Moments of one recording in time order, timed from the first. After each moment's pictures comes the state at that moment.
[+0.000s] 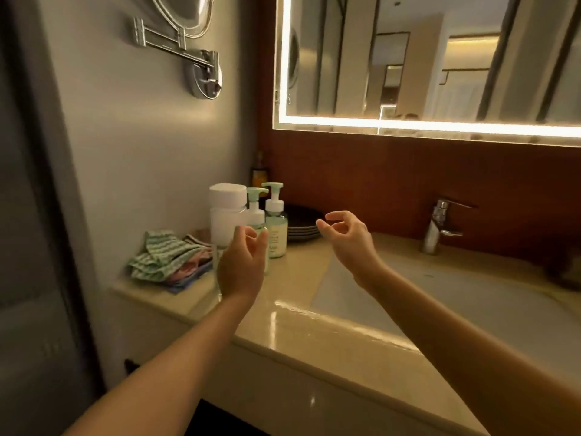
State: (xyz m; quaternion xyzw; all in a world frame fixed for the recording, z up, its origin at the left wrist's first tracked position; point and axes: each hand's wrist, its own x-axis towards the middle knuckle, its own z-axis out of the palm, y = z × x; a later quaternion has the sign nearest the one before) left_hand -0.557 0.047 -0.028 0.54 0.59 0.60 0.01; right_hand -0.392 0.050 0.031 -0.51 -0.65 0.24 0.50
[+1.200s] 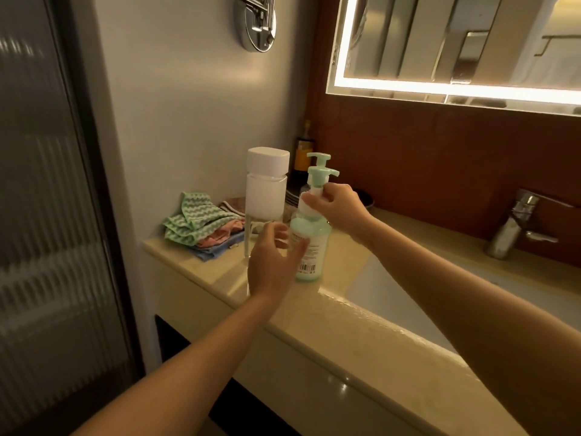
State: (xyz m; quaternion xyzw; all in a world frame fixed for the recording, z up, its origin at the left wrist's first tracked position) left_hand -0.566 0.061 -0.070 0.49 0.59 0.64 0.13; right_hand -0.470 0.132 0.025 -0.45 -0.76 0.28 0.37
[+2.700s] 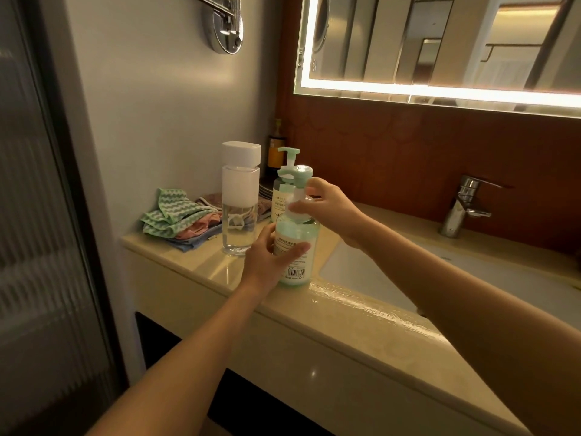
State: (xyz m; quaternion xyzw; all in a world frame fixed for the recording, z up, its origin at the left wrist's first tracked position) left_hand -0.546 0.034 -0.075 0.54 0.50 0.60 0.31; right_hand -0.432 0.066 0.026 -0.43 -0.76 0.32 0.37
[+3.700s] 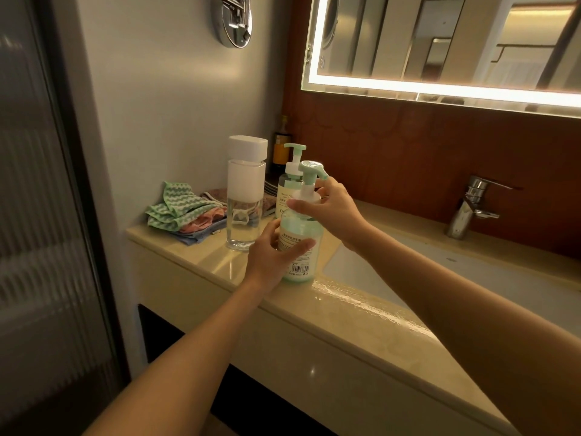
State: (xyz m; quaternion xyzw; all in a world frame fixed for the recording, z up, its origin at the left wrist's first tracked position) left_hand -0.545 0.036 -0.079 0.54 0.50 0.61 0.30; right_hand -0.437 0.071 0.011 -0.45 -0.74 0.27 0.42
